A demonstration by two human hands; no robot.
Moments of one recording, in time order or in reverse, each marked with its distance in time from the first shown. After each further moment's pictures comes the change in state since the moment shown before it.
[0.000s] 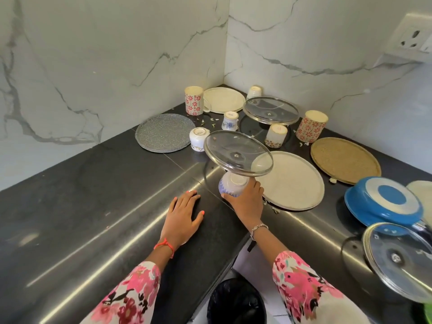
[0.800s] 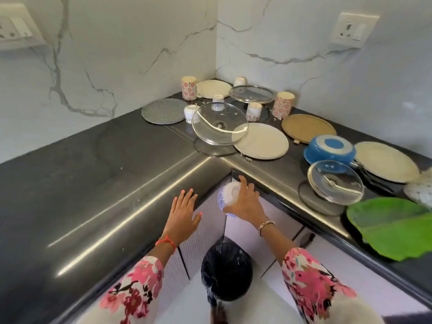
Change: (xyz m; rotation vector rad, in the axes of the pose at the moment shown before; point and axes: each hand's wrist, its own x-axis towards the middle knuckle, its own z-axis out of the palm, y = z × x) left_hand -0.187 0.082 0.009 0.011 -0.045 -0.008; right_hand -0.178 0.079 -0.091 -0.063 -0.402 -0.104
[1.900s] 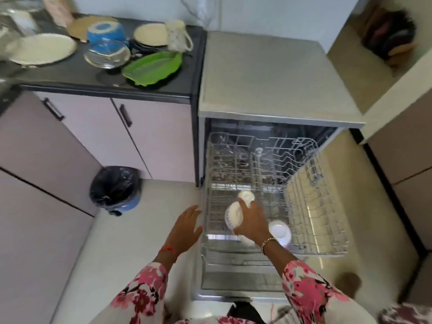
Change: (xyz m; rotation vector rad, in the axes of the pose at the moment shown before) left_hand -0.456 0.328 0.196 -0.199 -0.646 0.575; right_hand -0.633 0.345 0.026 -0.043 0.006 0.722
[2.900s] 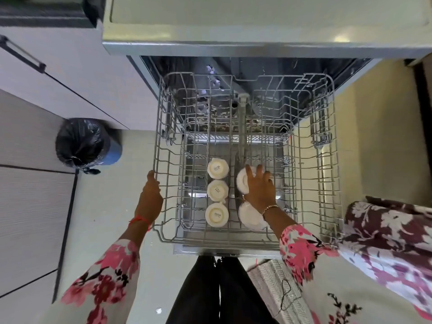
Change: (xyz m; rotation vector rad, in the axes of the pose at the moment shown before) left_hand 0.121 0.014 0.071 -0.203 0.127 -0.647; right_hand 0.147 0.167 0.024 -0.250 -0.092 -0.007
